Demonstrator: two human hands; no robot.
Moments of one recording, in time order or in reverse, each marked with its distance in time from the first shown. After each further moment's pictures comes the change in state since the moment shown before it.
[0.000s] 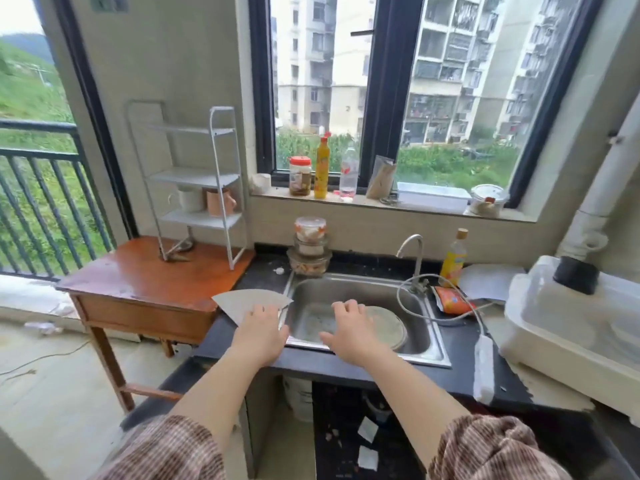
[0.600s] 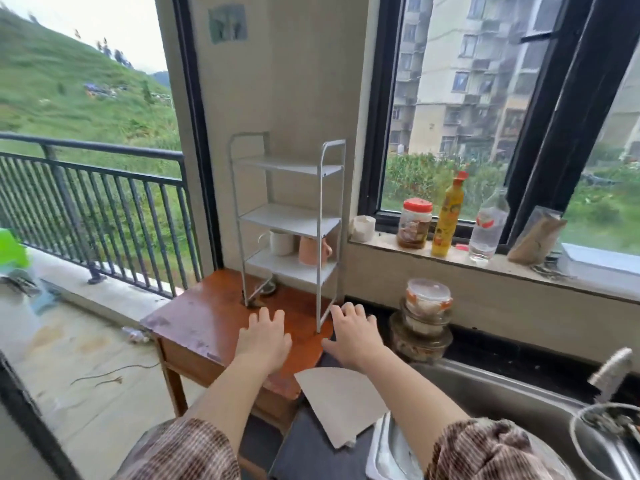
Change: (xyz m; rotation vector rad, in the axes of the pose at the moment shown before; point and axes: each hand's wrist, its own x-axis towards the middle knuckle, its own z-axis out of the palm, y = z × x) left_hand 0.219 -0.216 -0.087 0.068 0.160 -0.280; right_hand 0.297 -0.210 0.020 -0.183 0.031 -0.340
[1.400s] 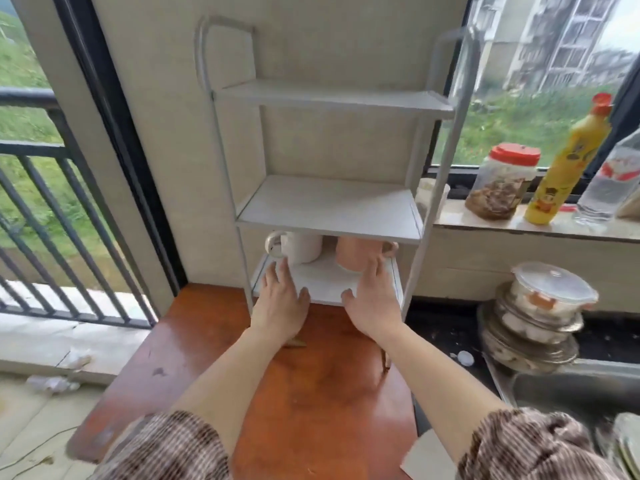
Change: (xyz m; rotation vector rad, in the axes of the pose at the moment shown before) left_hand 0.359 -0.144 0.055 -0.374 0.041 0.270; right_hand 0.332 -0.085 0.102 0.401 0.254 0.492
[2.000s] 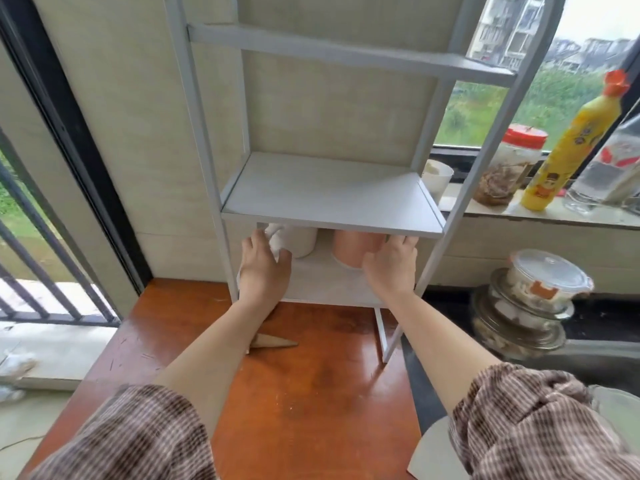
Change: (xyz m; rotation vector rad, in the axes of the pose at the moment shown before) left_hand 0.075 -0.026 0.014 -0.431 0.113 -0.101; right_hand 0.066 0.010 0.010 0.128 0.297 0.264
